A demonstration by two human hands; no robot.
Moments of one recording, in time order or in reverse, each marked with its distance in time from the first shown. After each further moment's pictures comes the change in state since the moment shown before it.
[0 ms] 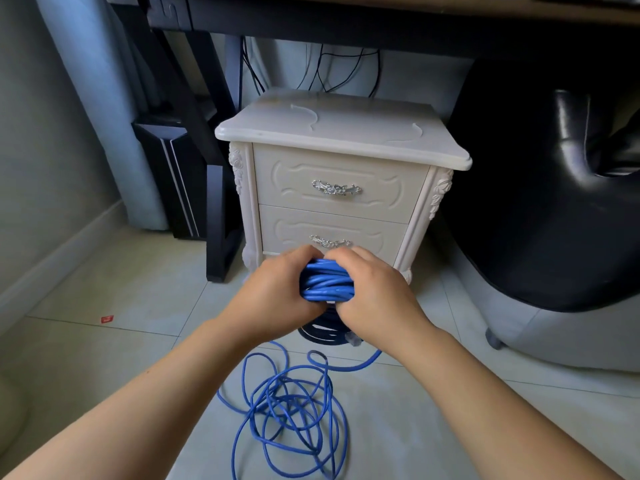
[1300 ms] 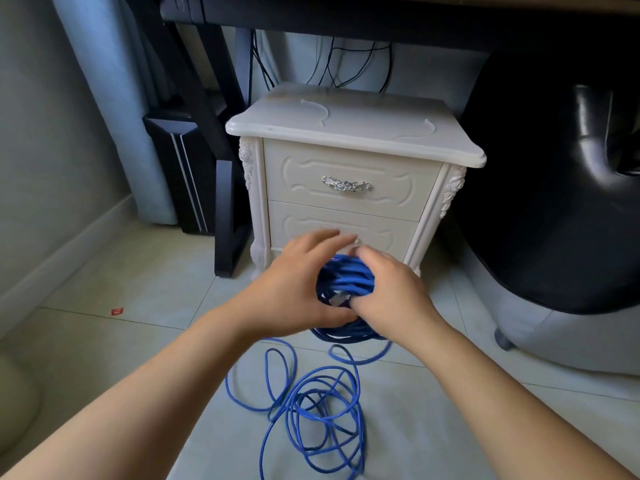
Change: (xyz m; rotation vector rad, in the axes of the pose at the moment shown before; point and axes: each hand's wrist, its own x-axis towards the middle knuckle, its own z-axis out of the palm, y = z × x) left_hand 0.002 -0.003 -0.004 0.021 -0.120 0.156; right_hand 0.004 0.007 0.004 0.046 -0.050 0.206
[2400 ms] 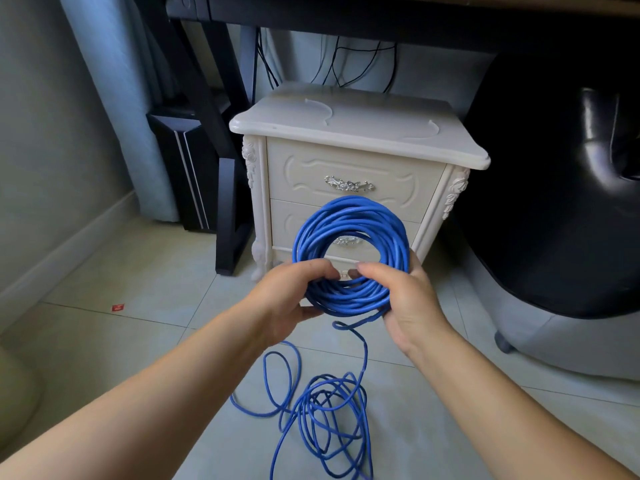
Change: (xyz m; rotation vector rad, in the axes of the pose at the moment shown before) left_hand 0.004 0.006 0.011 -1.108 0.116 -0.835; right_hand 0.004 0.010 0.014 1.244 0.156 0.394
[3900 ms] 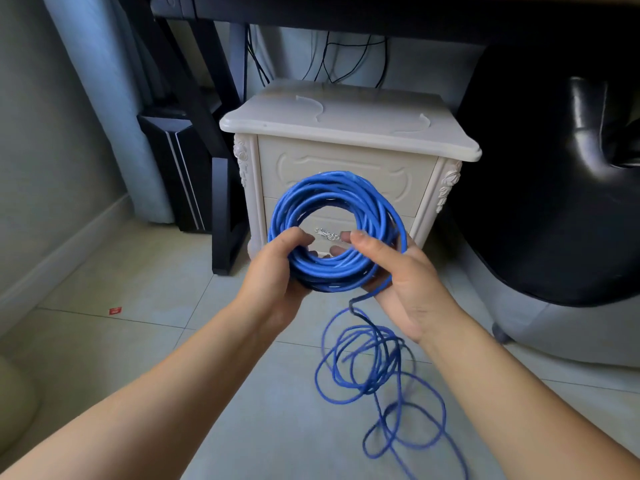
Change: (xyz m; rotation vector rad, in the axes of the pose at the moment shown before) left_hand -0.010 0.014 0.016 -0.341 0.108 0.146; right_hand -0.011 -0.029 0.001 0.109 -0.268 -0.045
